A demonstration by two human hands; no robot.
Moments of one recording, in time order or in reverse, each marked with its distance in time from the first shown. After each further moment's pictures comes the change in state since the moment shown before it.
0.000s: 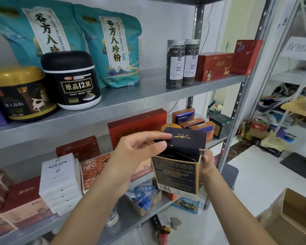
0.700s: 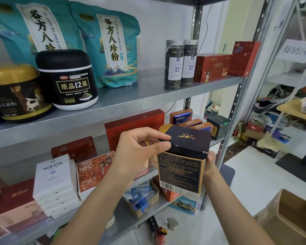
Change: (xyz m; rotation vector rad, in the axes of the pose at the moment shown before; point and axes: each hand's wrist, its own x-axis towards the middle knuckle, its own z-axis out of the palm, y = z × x) left_hand 0.018 -0.006 0.009 0.102 0.124 0.156; right_hand -0.001 -0.015 0.006 -0.041 0.003 -0.003
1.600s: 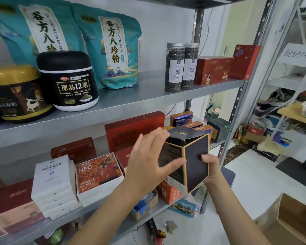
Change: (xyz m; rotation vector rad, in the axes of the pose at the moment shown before) left_hand 0.004 -0.050 0.024 0.777 0.060 0.427; right_hand -0.015 -0.006 0.005 -0.124 0.215 0.143
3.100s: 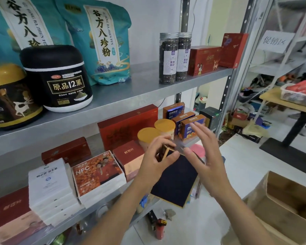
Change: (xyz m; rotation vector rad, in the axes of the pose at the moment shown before) left_hand -0.011 -0.033 0.033 -0.799 -0.192 -0.302; right_hand -0.037 0.013 0.097 -1.325 0.568 -0.486
